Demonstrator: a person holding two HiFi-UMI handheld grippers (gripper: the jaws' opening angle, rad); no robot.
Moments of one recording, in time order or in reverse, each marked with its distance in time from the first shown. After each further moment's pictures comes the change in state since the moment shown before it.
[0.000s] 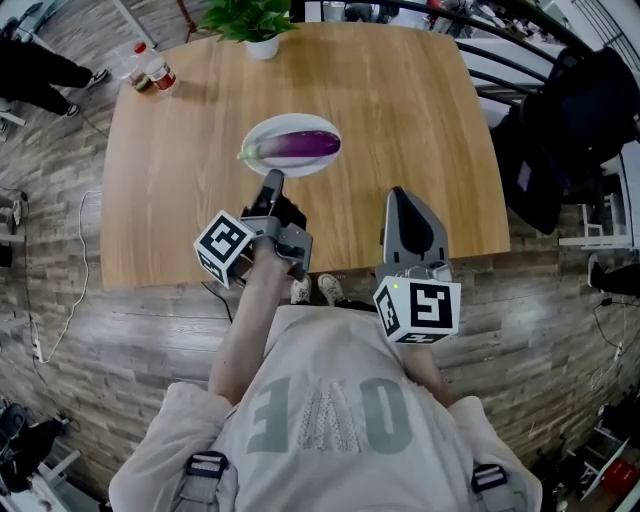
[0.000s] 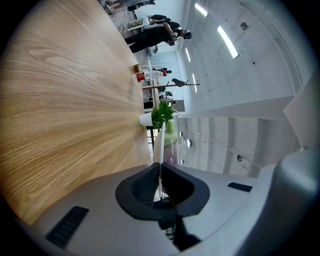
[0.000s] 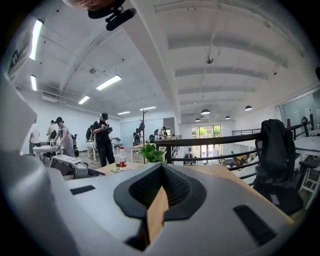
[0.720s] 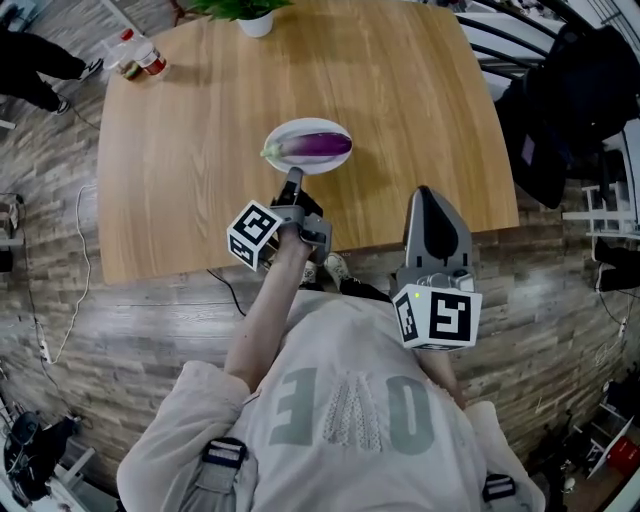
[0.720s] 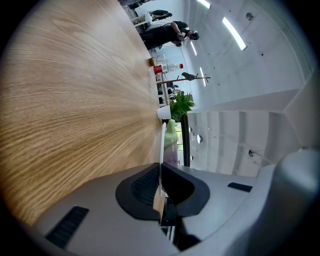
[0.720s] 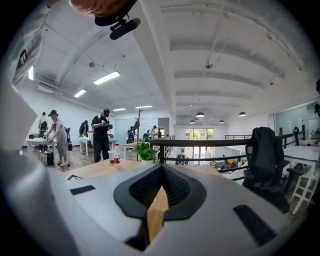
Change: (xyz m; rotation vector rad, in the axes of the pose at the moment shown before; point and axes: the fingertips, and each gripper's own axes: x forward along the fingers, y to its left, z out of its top) left arm 0.006 0.089 -0.034 0.001 0.044 0.112; right arm -0.038 -0.009 -0.004 -0.045 0.005 -0.087
